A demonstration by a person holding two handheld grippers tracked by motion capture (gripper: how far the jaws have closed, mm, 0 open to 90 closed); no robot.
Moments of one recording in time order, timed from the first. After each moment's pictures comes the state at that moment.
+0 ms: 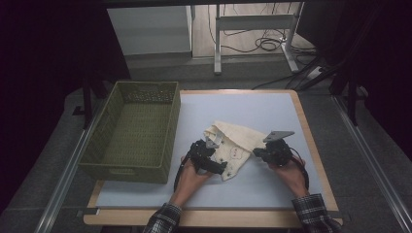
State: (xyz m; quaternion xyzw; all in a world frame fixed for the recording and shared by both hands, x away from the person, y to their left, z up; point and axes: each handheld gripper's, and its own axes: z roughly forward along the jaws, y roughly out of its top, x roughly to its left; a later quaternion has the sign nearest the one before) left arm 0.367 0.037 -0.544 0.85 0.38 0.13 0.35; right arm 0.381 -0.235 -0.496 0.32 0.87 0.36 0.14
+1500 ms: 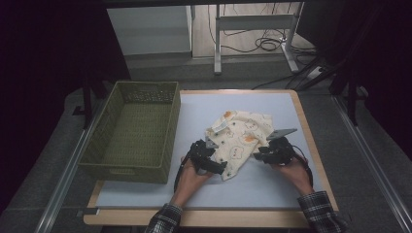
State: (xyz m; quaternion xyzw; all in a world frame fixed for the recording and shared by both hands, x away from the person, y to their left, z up) left arm 0.367 0.038 -0.544 0.85 0.38 0.14 0.35; right arm 0.391 -0.243 -0.509 0.33 0.88 0.34 0.10
